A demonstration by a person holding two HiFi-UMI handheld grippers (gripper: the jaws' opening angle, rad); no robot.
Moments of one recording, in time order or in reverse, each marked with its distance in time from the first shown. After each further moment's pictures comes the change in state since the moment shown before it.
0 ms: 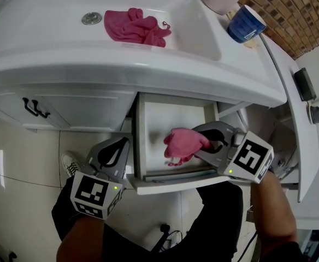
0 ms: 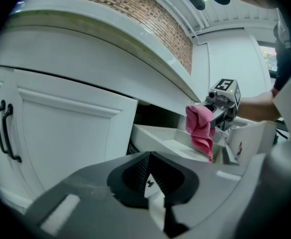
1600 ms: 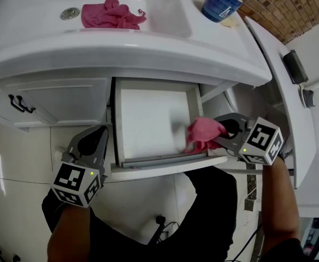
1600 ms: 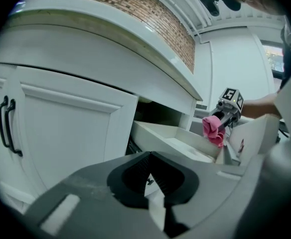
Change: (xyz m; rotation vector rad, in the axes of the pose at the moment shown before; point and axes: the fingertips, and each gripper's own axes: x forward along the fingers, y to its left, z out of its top) left arm 0.002 0.001 -0.010 -0.034 0.016 0.021; right arm -0.072 -0.015 -0.104 0.184 0.118 -0.065
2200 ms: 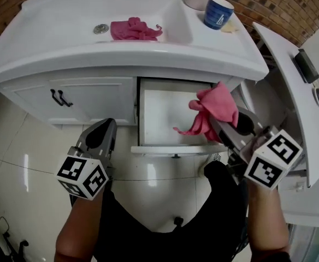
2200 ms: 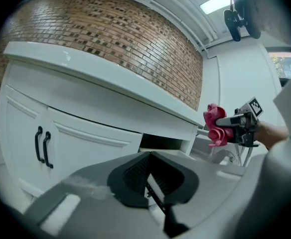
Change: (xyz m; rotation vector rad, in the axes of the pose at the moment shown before) left arm -0.081 -0.013 0.064 -0.072 -0.144 0.121; right arm -0.088 0.043 0.132 0.372 -0.670 -0.229
